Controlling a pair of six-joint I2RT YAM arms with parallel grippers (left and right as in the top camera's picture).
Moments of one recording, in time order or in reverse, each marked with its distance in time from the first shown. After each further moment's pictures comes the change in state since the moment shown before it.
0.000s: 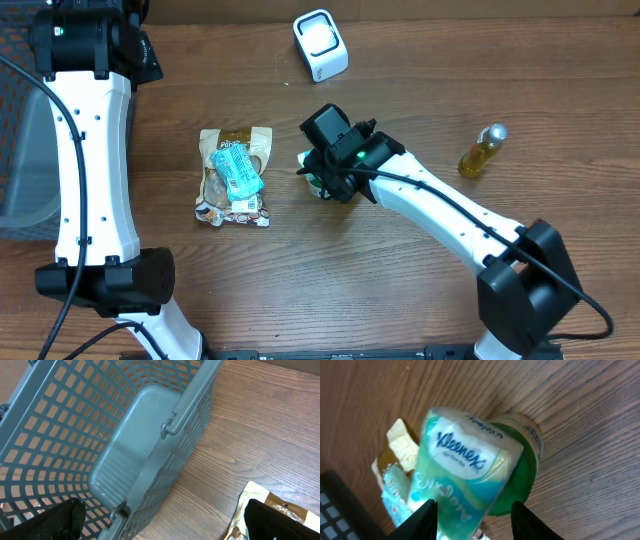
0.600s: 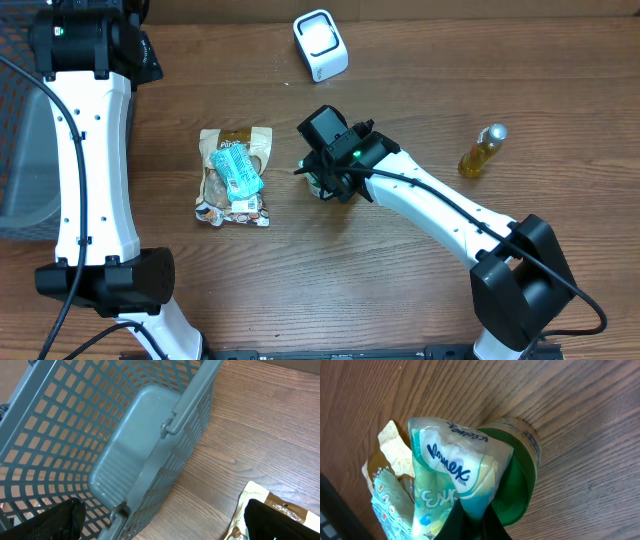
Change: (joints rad) left arm 0.000 0.000 0.000 0.000 0.000 0.000; right arm 0.000 0.023 0.006 -0.007 0.014 -0.039
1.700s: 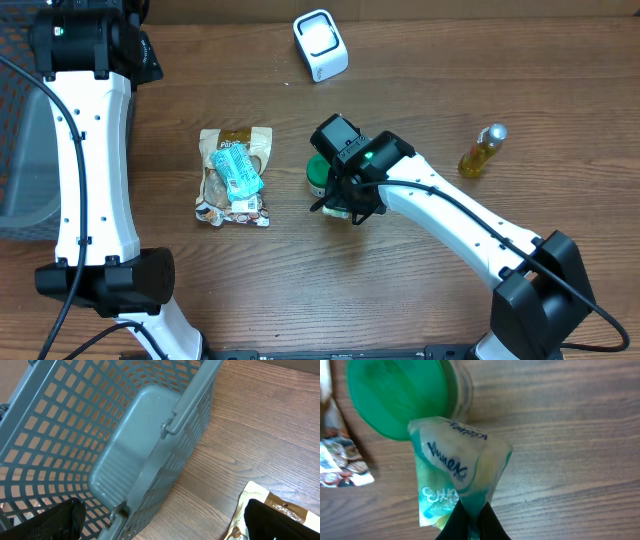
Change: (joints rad) left arm 0.000 0.000 0.000 0.000 0.000 0.000; right arm 0.000 -0.081 -0.009 -0.315 -0.055 -0.581
